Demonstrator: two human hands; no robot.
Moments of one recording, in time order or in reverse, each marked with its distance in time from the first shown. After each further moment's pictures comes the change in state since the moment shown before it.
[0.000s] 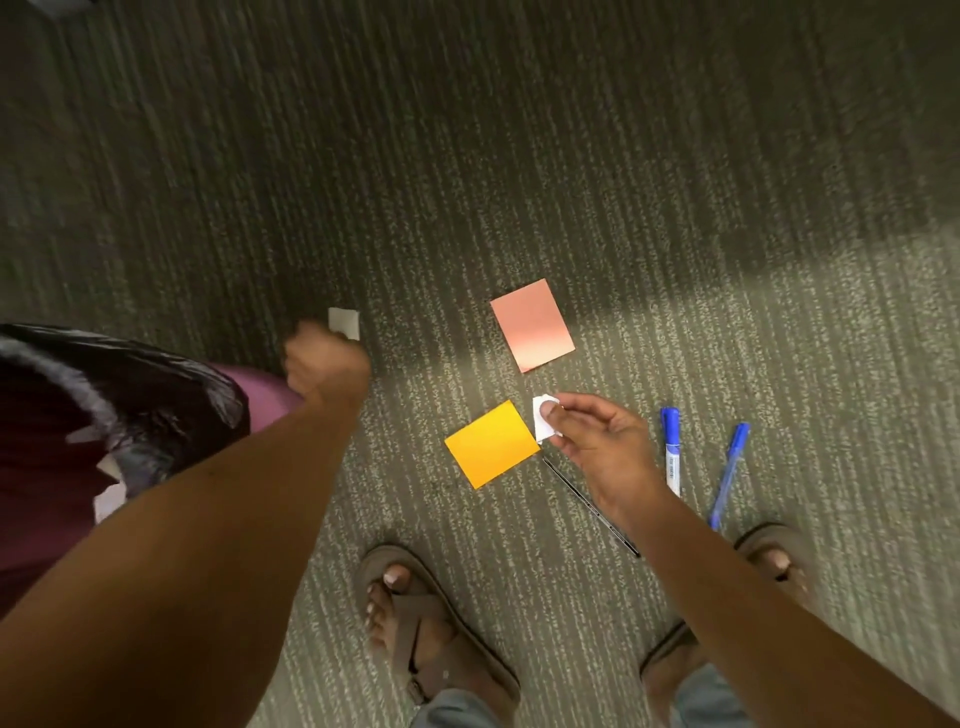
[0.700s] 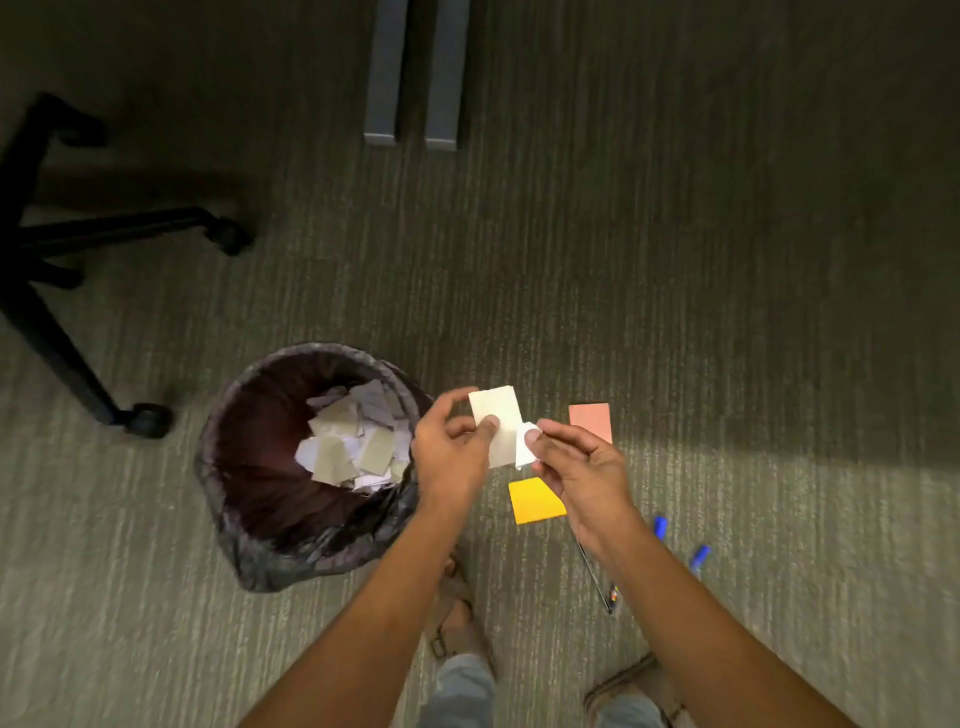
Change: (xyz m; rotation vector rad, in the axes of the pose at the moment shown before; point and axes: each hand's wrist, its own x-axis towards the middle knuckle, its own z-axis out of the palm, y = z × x) left_hand -0.113 -0.027 -0.227 -1.111 -0.352 -0.058; right_hand -0.175 -0.127 0.155 -0.111 -0.236 -0.023
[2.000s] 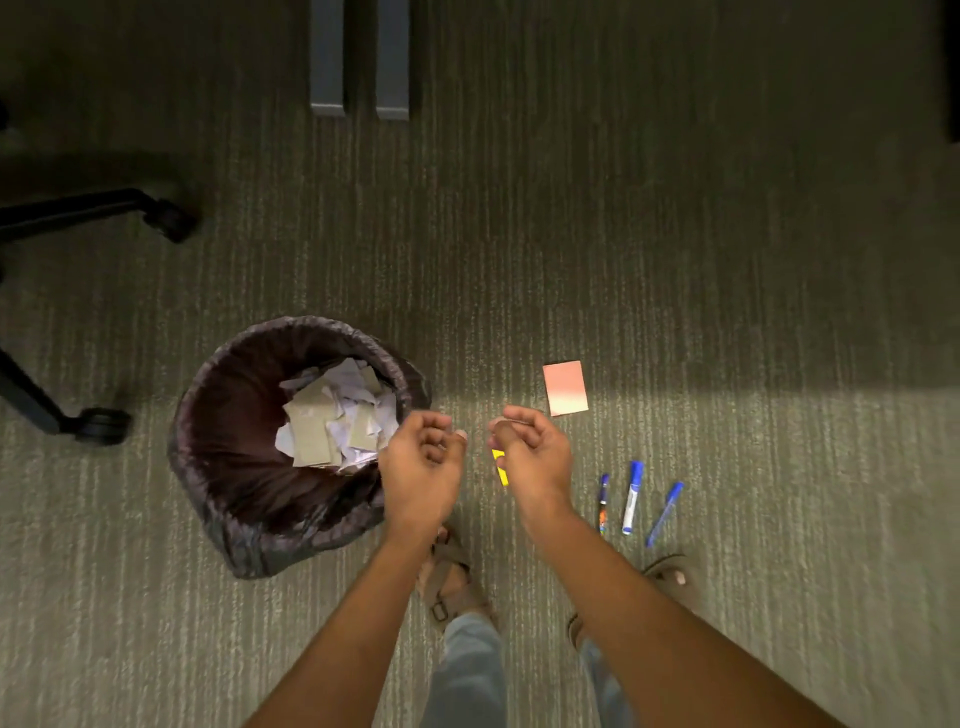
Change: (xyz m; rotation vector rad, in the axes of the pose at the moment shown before) left_hand -0.031 -0.037 -0.052 0.257 -0.056 0.183; right_hand -0.017 0.067 0.028 -0.260 0.272 -0.133
